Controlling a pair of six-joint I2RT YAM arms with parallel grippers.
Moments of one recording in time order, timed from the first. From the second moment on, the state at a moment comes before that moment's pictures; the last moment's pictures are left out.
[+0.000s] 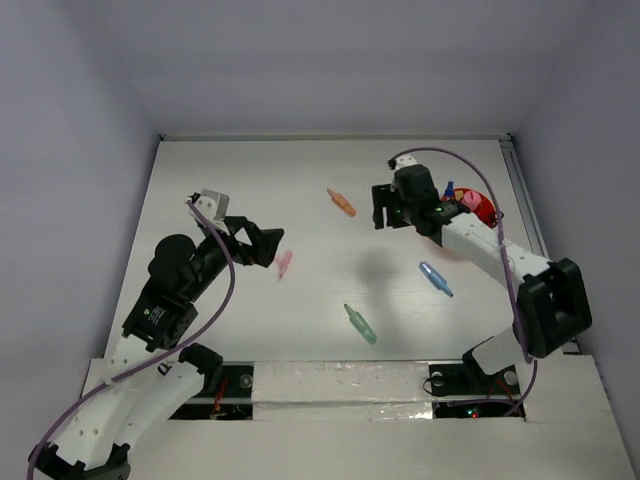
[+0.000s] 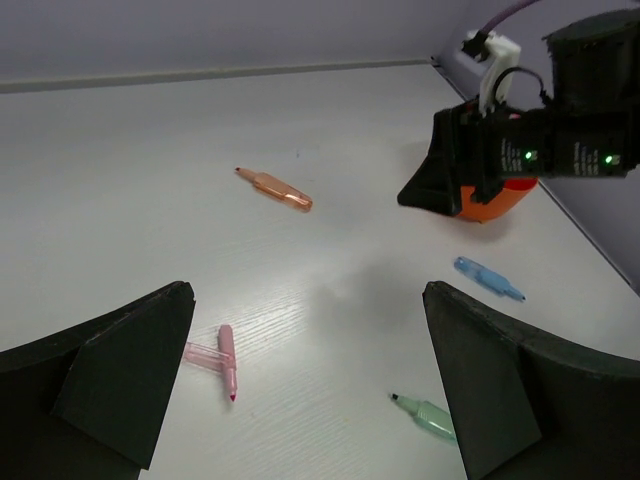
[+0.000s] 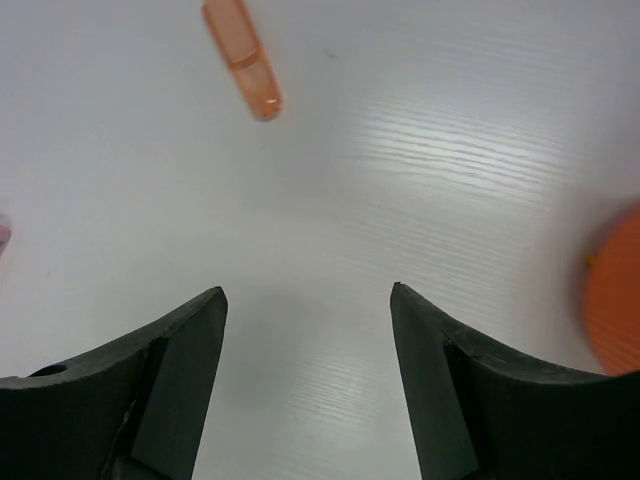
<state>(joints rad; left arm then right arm) -0.49 0.61 0.78 -0.26 0.08 -0.29 0.46 1.47 1.12 -0.34 0.16 0.23</state>
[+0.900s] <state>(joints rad) -0.42 0.69 0.78 -0.25 0.08 -0.31 0.52 2.13 1.57 -0.30 0.05 0.11</state>
